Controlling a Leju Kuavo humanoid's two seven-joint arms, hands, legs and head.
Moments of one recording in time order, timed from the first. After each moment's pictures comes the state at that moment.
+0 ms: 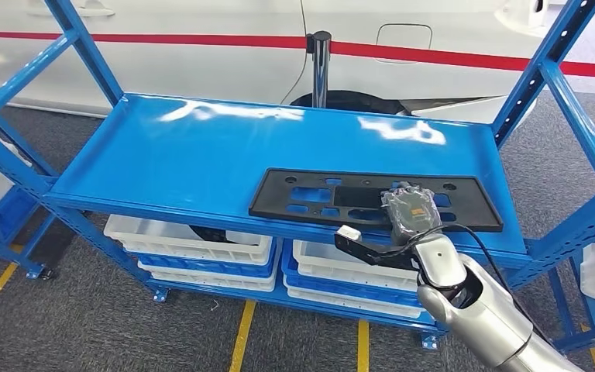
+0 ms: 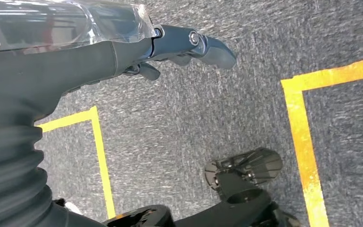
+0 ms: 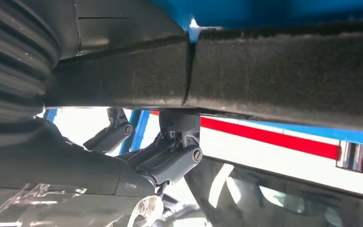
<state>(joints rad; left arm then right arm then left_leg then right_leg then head) -0.19 -0.18 1.12 -0.14 -1.56 0.12 -0.12 -0.93 -0.32 0.98 -1.56 1.10 0.22 0.49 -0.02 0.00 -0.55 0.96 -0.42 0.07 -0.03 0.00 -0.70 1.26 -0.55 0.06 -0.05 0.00</state>
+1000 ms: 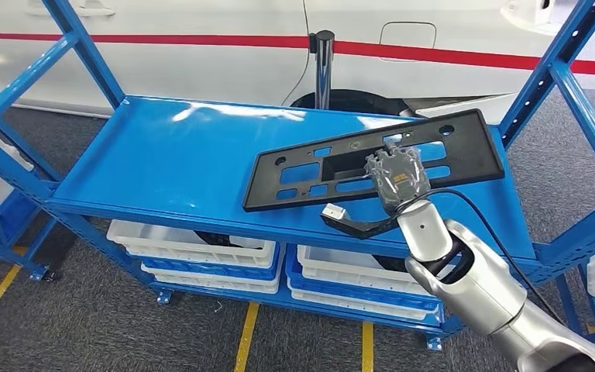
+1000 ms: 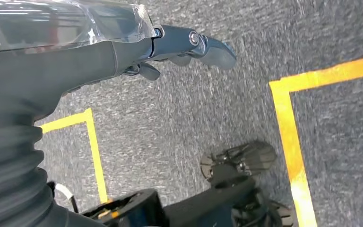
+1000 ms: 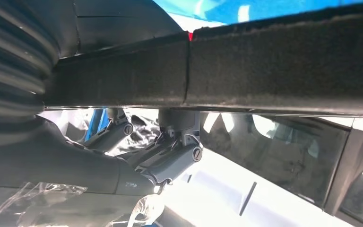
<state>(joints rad) -0.19 -0.21 1.12 -0.14 -1.57 0.14 -0.13 -1.14 -0.20 1.09 -1.57 1.34 0.31 0.44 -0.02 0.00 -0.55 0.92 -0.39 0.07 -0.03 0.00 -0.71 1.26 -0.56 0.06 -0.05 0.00</state>
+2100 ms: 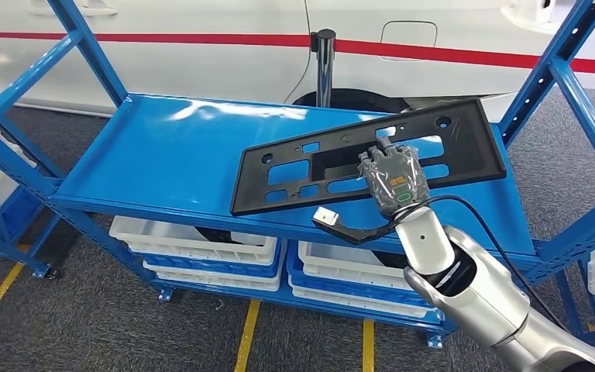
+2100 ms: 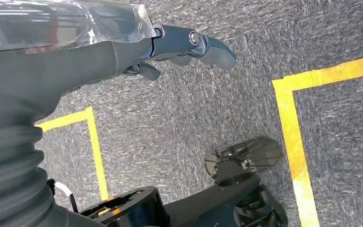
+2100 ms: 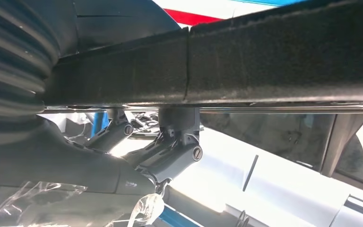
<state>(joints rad) -0.20 -0.21 1.12 -0.14 -1.57 0.13 -0.13 -1.12 -0.21 1.09 -1.69 1.37 0.31 0.46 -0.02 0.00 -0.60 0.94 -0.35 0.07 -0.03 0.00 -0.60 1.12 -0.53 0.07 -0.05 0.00</state>
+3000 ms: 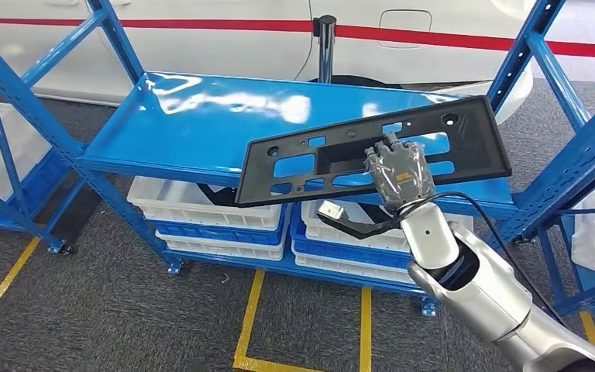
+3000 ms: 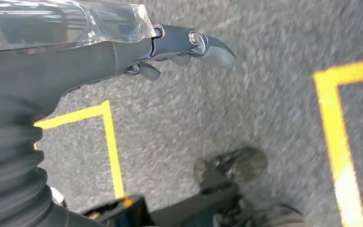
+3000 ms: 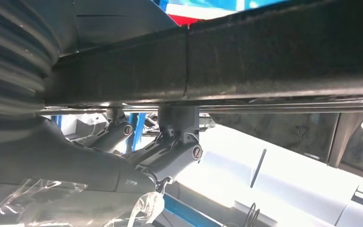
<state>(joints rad) -0.22 -0.22 1.12 -0.14 -1.57 0.12 -0.10 -1.13 -0.21 1.08 -1.65 1.36 0.26 0.46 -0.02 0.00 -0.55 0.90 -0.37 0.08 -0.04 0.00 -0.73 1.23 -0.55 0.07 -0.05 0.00</state>
